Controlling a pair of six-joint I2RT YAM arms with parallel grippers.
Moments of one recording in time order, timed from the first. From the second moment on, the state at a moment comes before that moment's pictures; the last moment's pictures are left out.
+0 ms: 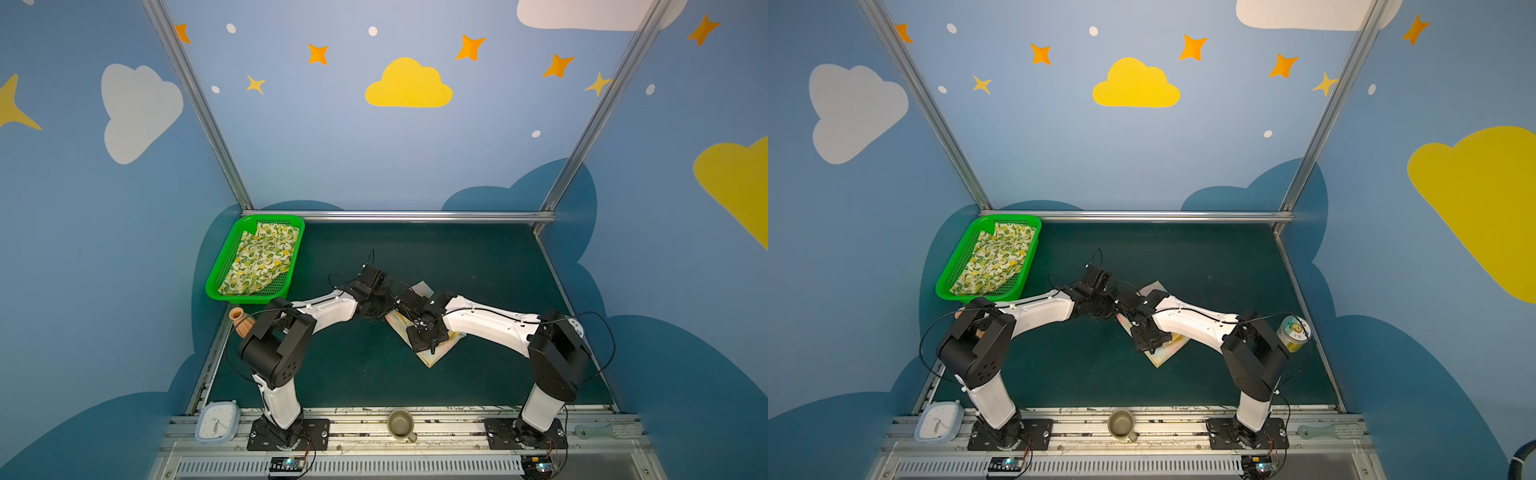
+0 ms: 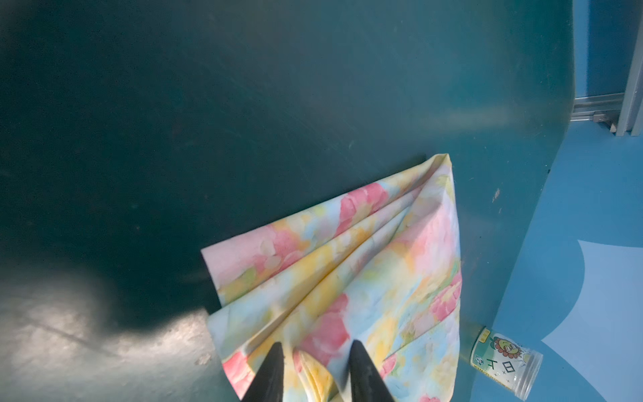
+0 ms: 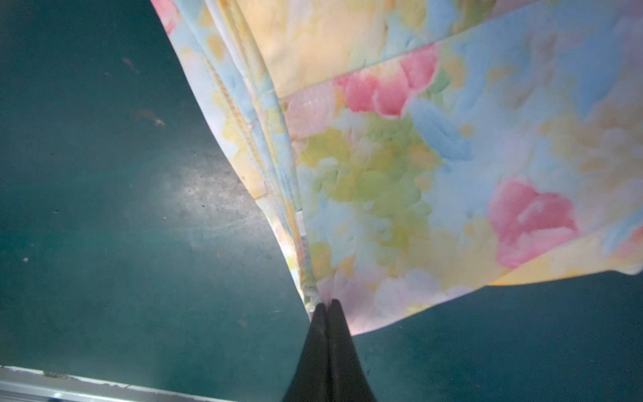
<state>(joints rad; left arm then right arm) -0.55 1.79 1.04 -0.18 0.23 -1.06 0.97 1.76 1.26 -0.98 0.09 0.61</state>
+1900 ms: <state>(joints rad) -0.59 2.10 1.41 -0.26 0.31 -0.96 0.77 1.72 1.01 -0.66 -0.19 0.65</state>
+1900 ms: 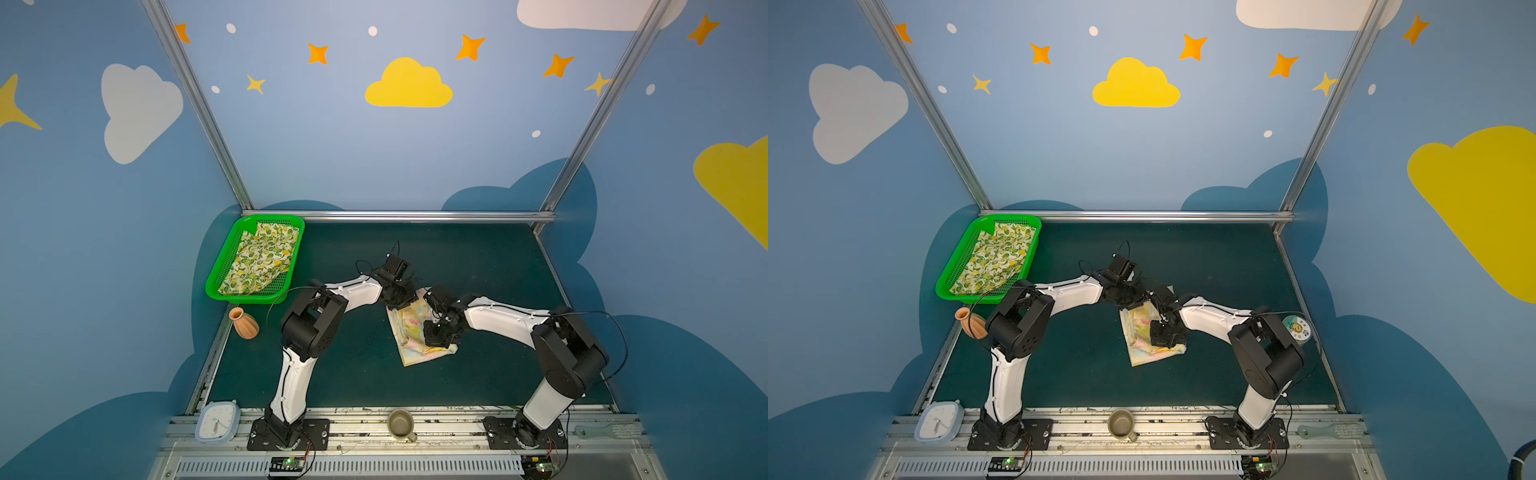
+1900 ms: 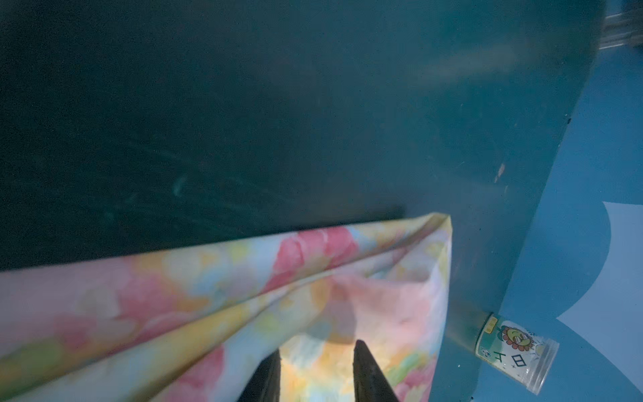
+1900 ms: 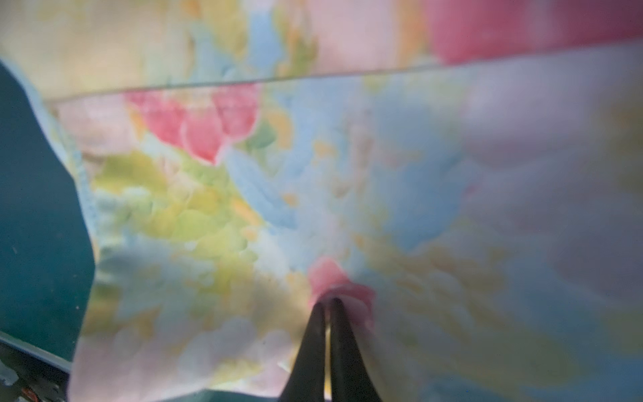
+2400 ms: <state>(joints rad) -0.58 1.75 1.23 -0.27 0.30 -0.95 0.61 1.56 1.19 -0.74 -0.30 0.58</state>
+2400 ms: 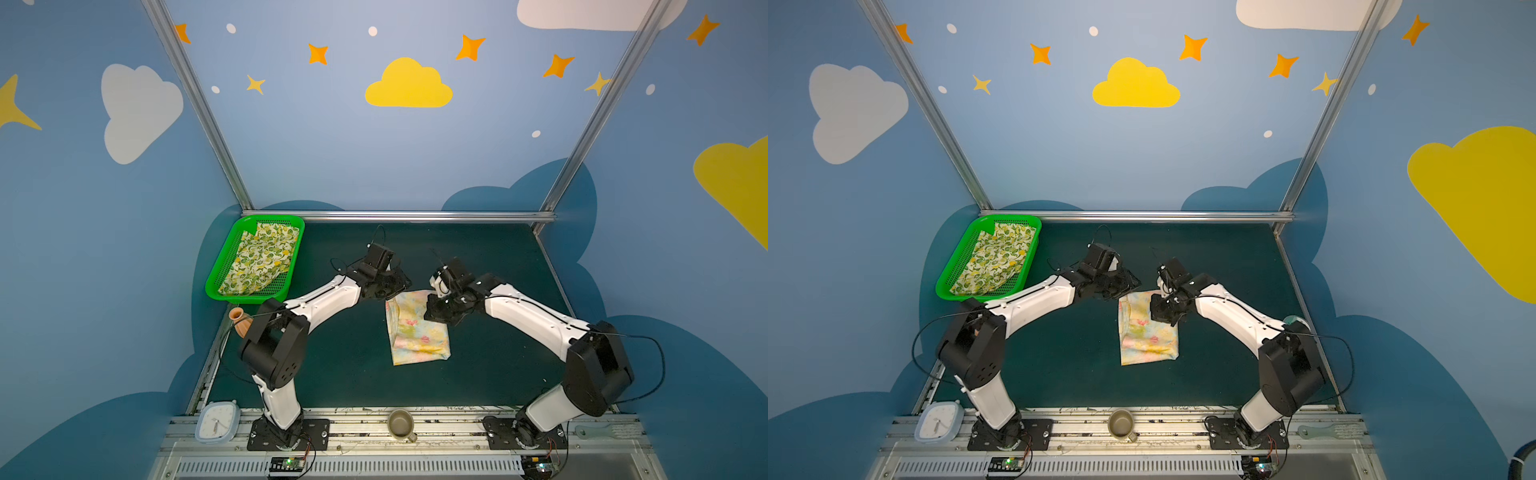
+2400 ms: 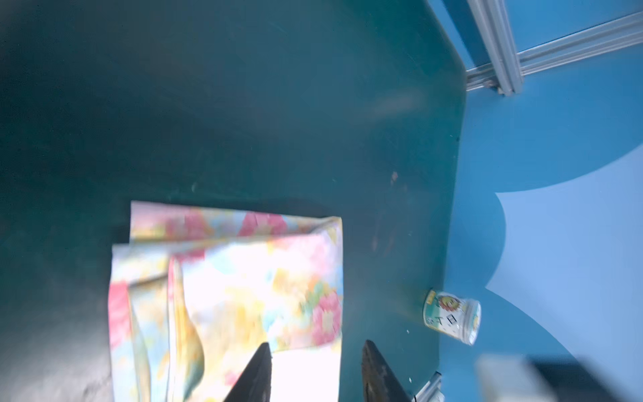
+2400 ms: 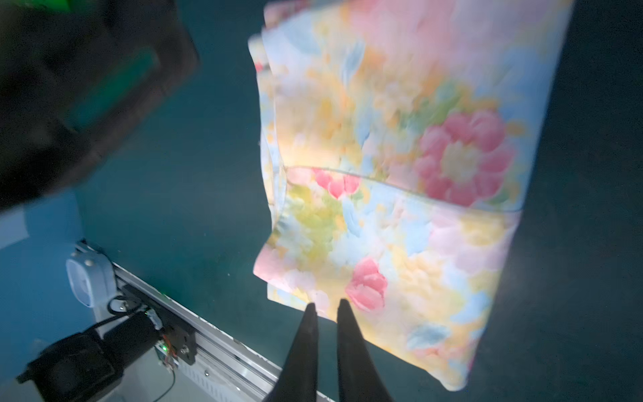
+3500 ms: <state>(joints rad) -0.69 1.80 1.02 -0.29 0.30 -1.05 0.52 1.90 1.19 -0.61 -0.32 0.51</state>
